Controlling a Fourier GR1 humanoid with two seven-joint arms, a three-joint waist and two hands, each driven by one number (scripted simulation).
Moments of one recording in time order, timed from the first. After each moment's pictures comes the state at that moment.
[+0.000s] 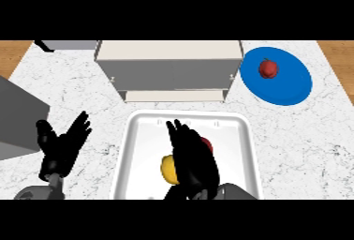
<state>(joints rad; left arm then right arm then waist) -0.05 0.29 -0.06 -1.33 0.27 0.10 0.23 -0.43 -0.06 0.80 -1.66 0.56 0.04 1.10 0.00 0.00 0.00</state>
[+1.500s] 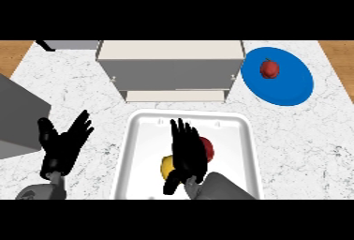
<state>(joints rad) -0.06 0.23 0.01 -1.33 0.19 0.05 0.26 -0.46 0.00 0.83 -1.28 0.65 -0.16 0.96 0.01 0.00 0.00</state>
